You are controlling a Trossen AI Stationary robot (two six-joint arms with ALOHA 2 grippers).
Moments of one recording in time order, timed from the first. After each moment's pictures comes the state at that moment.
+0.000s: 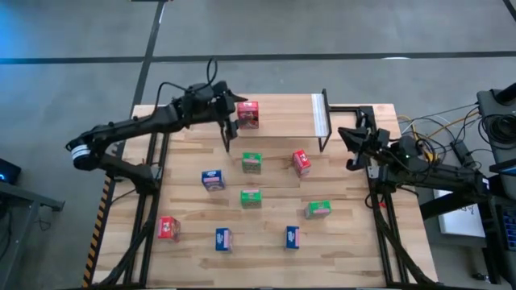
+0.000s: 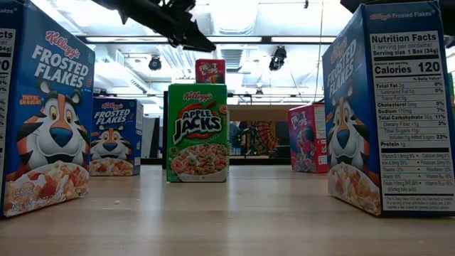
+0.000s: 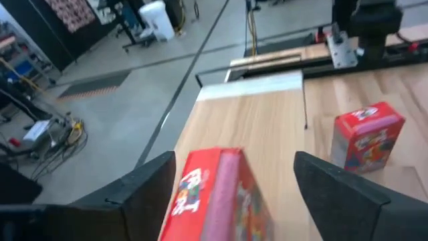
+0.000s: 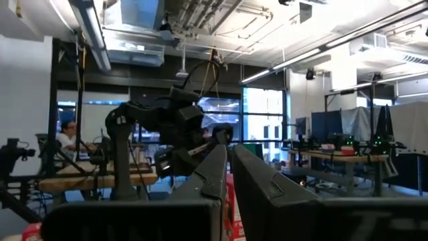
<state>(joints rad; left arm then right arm) 0.47 1.34 1.13 -0.12 0.07 0.40 -0.30 0.45 0.25 0.58 0.00 -0.04</state>
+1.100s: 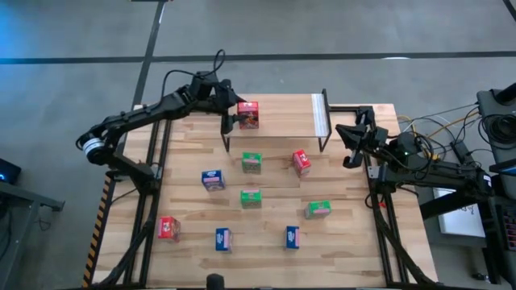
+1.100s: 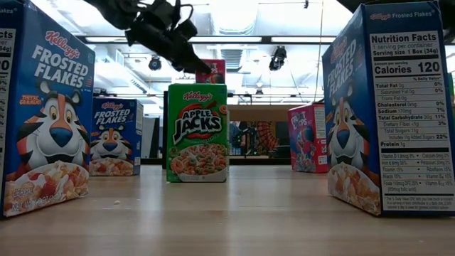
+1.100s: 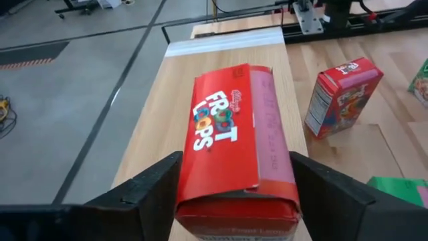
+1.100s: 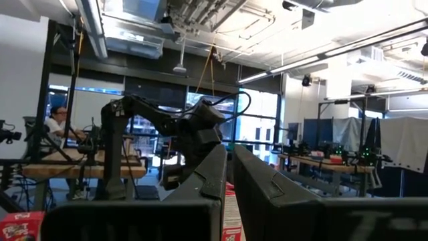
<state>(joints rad) 0.65 1.45 1.16 -0.22 0.39 0.47 -0.30 0.54 0.30 0.59 0.00 -0.13</state>
